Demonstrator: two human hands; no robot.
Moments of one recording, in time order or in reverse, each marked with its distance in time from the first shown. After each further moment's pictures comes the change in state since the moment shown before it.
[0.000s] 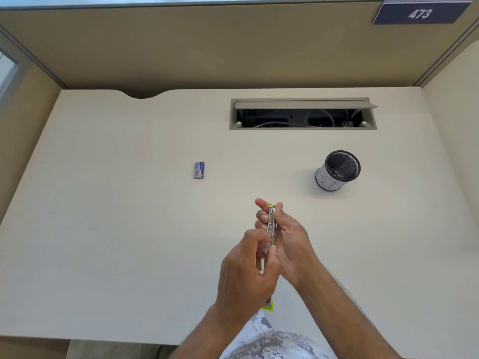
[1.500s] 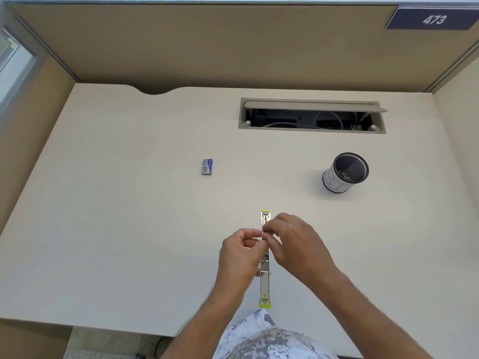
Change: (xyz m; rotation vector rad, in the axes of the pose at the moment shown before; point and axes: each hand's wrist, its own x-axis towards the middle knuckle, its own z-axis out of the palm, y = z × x) left_hand 0.017 -0.010 -0.009 -0.460 -0.113 -0.871; right_hand -0.010 -0.001 -0.030 -1.978 0.006 -0.788
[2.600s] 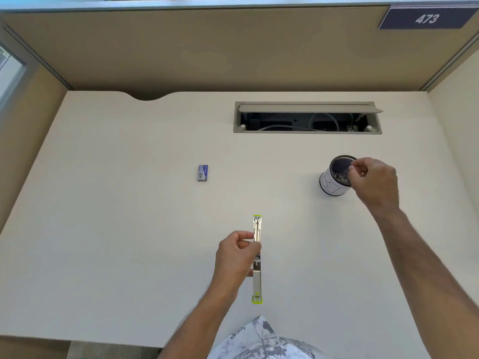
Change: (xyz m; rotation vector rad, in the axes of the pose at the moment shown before) left_hand 0.034 -0.011 0.000 0.030 -0.008 -0.097; right_hand 0.075 0.186 -0.074 -0.048 0.480 0.429
